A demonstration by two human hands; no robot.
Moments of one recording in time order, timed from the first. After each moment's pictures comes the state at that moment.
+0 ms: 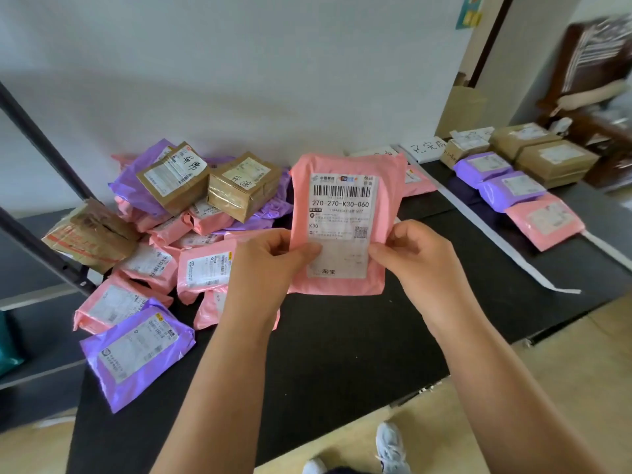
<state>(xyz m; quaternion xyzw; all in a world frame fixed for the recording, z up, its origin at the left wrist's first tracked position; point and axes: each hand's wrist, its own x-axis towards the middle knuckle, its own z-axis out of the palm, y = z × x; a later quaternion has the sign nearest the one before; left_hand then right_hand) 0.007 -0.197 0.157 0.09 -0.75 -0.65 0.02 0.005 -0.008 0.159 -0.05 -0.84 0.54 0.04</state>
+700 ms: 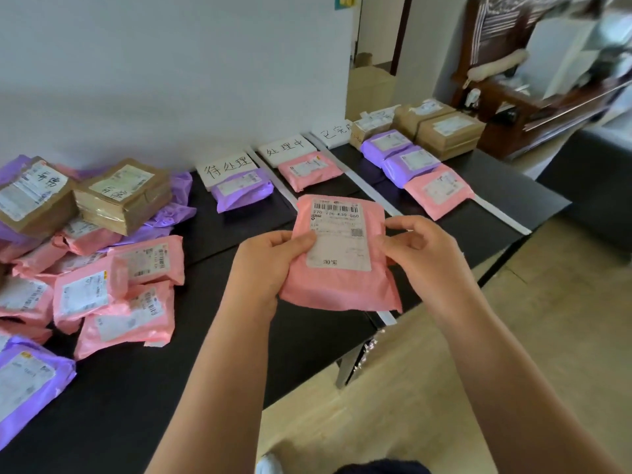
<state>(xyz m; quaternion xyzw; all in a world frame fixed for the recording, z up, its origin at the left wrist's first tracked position) -0.010 0.012 0.145 0.12 -0.72 -0.67 -0.14 0.038 0.205 0.156 -0.16 -0.80 0.57 0.05</state>
